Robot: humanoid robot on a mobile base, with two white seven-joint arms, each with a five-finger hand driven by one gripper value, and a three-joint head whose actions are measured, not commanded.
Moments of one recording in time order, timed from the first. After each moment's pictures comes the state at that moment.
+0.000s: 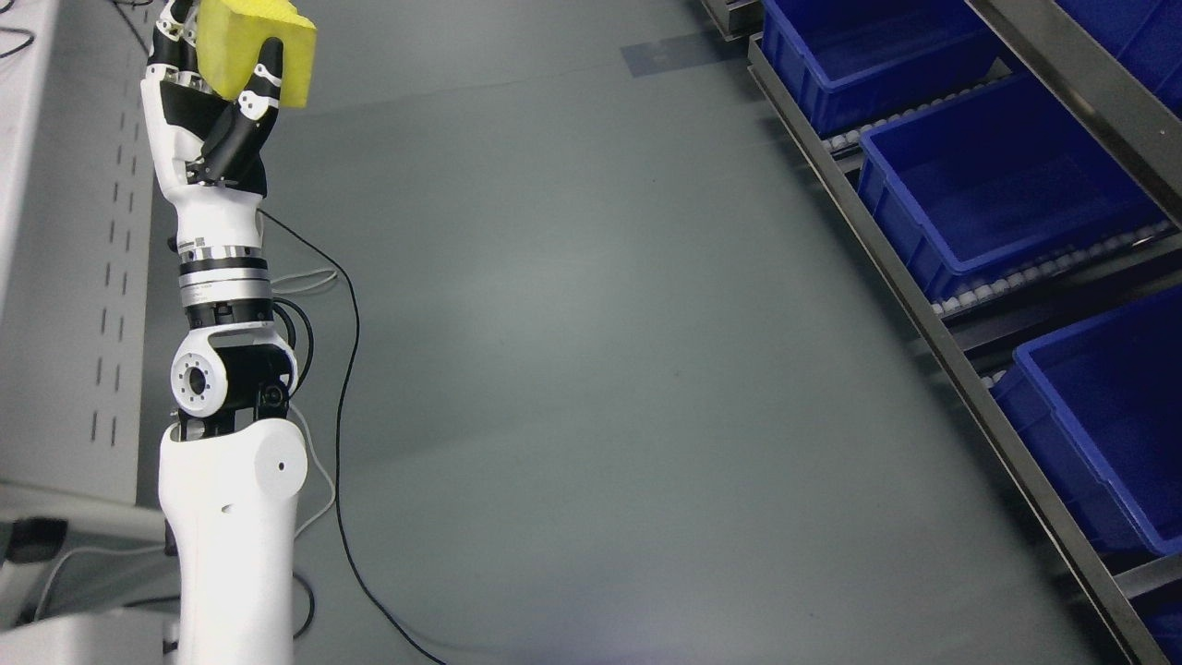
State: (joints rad) left arm -0.41 0.00 0.10 -1.53 0.45 -0.27 -0.06; right arm 0.00 0.00 -0.09 0.00 0.00 -0.10 -0.03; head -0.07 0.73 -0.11
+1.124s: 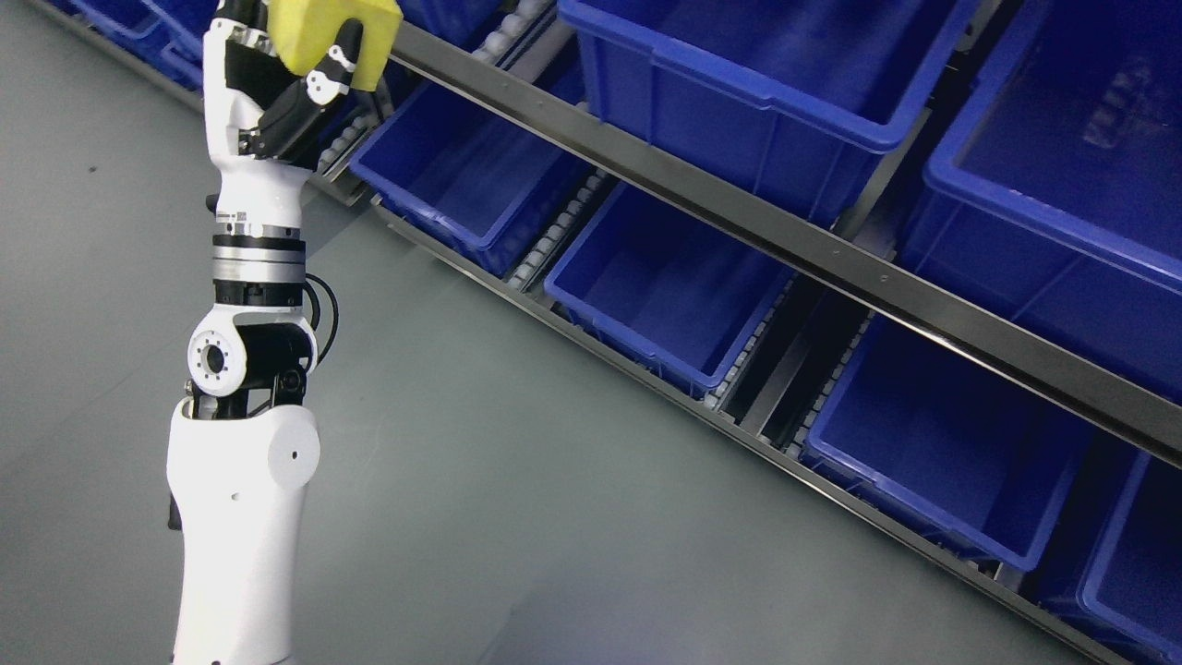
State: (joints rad) left arm -0.48 0.04 -0.03 -1.59 0.45 -0.20 -0.16; right arm 0.00 0.00 -0.09 0.00 0.00 -0.10 -0.03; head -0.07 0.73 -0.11
